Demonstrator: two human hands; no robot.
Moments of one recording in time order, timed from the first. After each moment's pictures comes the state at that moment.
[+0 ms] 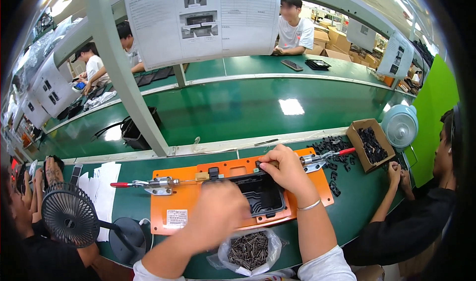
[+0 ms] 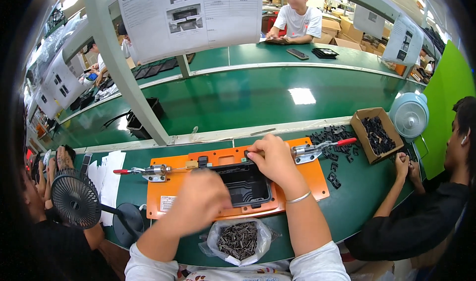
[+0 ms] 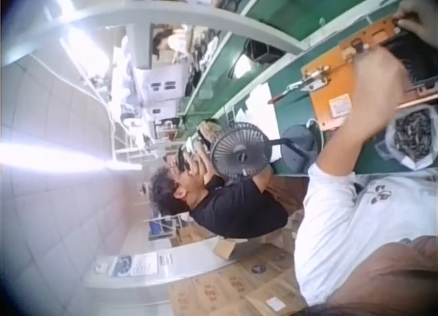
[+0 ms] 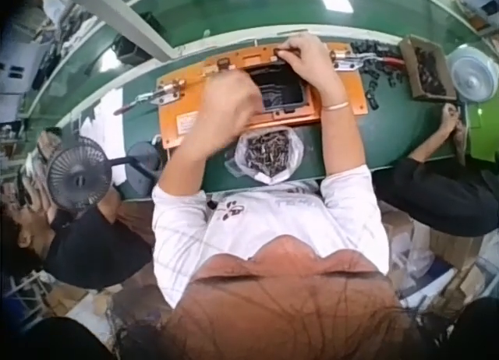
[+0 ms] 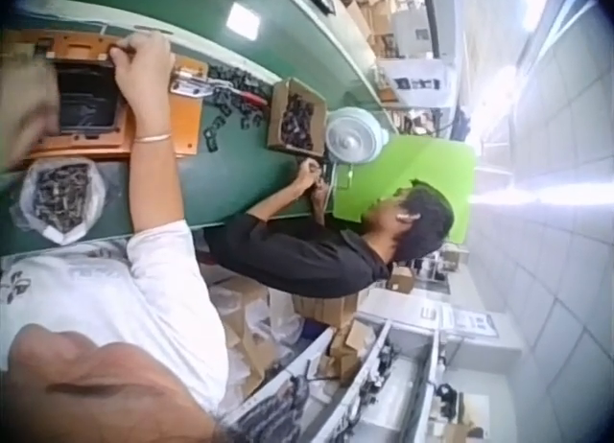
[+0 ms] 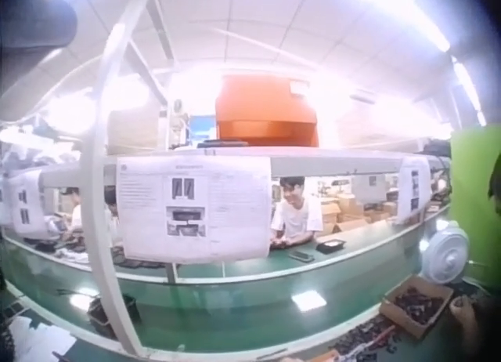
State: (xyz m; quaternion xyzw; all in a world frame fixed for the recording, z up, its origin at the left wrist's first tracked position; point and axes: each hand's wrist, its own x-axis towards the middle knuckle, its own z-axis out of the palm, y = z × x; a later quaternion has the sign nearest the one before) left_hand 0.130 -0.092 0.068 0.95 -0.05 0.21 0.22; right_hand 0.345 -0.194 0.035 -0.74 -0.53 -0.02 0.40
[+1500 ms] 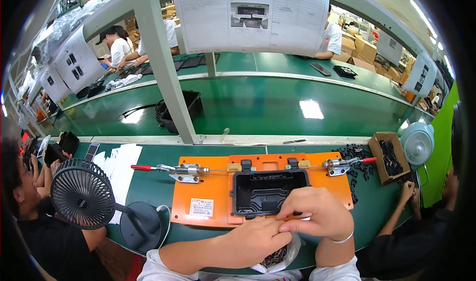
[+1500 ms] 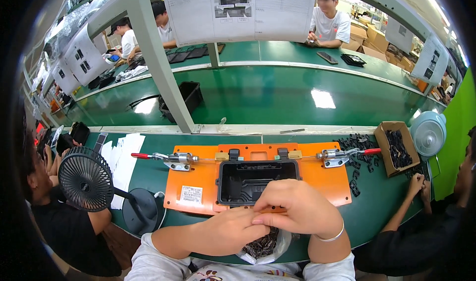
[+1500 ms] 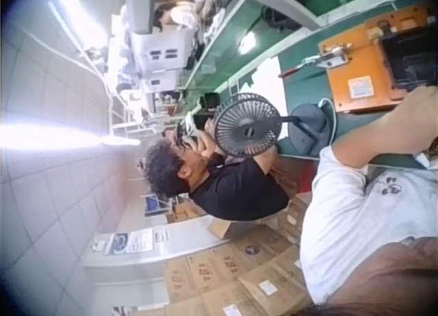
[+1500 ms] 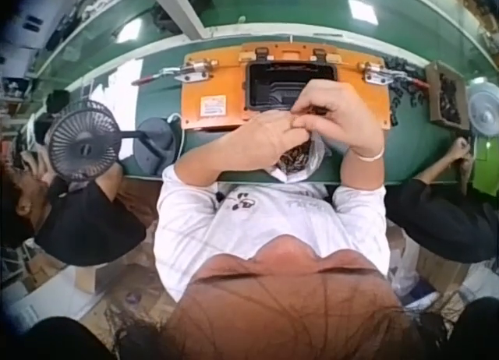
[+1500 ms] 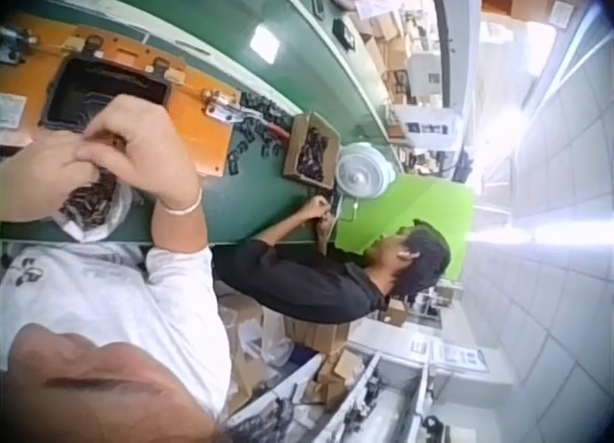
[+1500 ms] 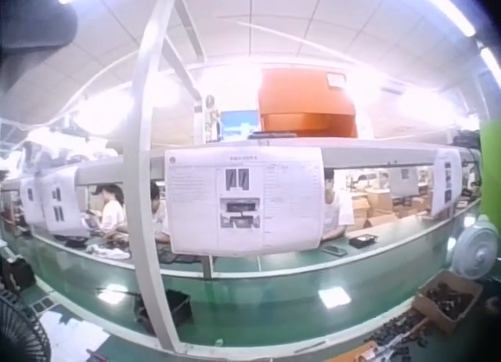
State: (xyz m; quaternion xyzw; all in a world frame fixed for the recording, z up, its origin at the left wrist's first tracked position) left_hand 0.096 -0.130 0.070 0.92 -0.17 0.16 0.32; right_hand 0.274 -0.234 0.110 -0.53 -0.72 0.22 0.40
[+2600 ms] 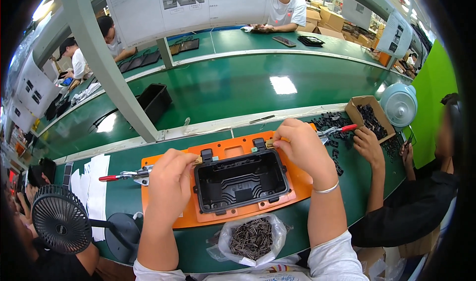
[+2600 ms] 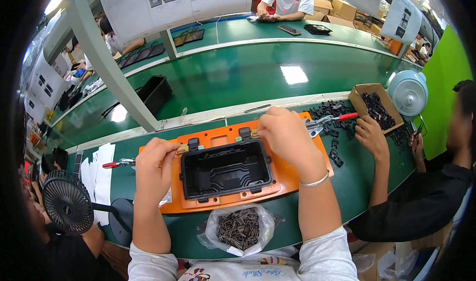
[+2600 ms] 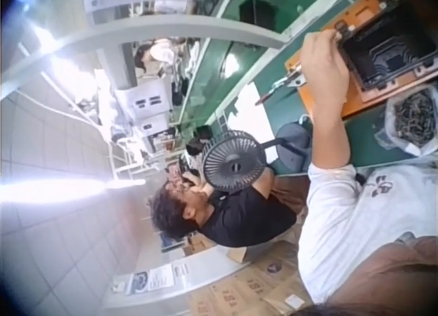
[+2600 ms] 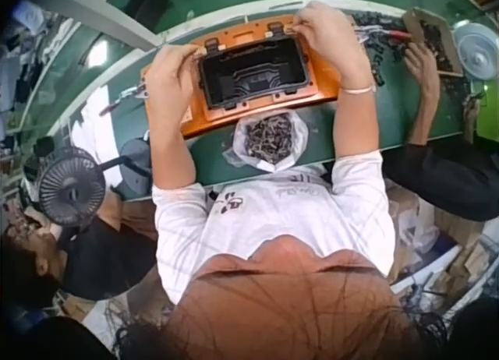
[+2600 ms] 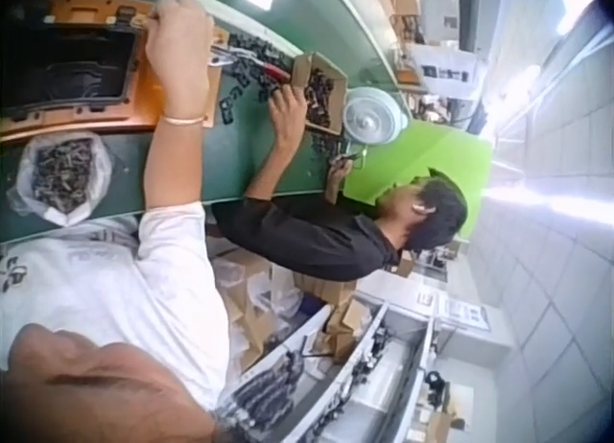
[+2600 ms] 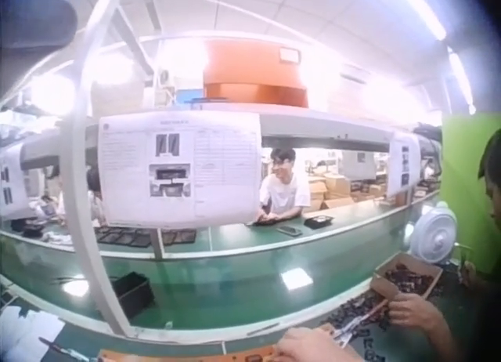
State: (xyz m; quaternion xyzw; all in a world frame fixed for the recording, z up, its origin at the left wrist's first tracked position) left_hand 0.112 -0.051 0.073 0.89 0.14 0.37 0.21; right_hand 0.350 -0.212 0.061 -0.75 -0.58 -0.08 0.31
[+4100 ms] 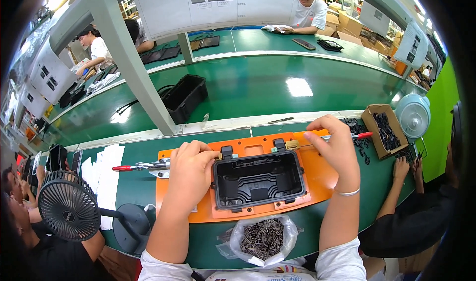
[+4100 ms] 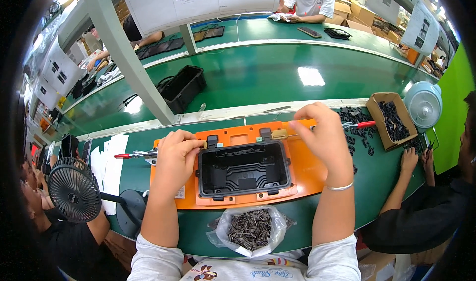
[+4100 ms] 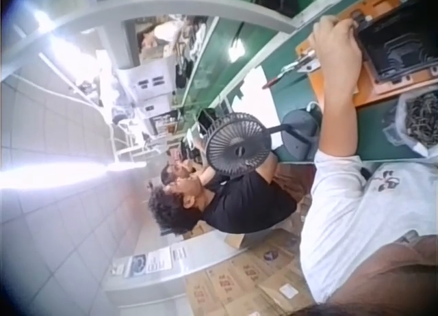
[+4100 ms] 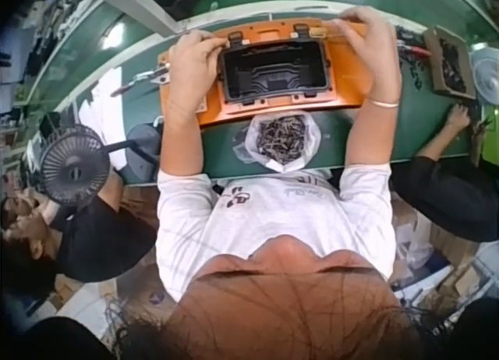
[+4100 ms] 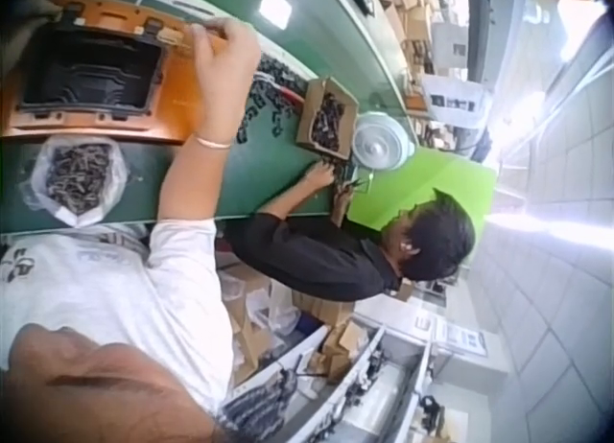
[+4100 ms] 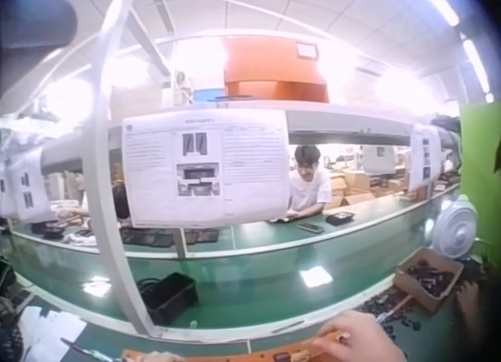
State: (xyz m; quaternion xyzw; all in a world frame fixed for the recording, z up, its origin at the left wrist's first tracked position) left_hand 0.114 -0.040 0.053 0.92 0.20 0.31 0.10; right_hand 0.358 -0.224 0.072 -0.75 -0.50 -0.07 0.43
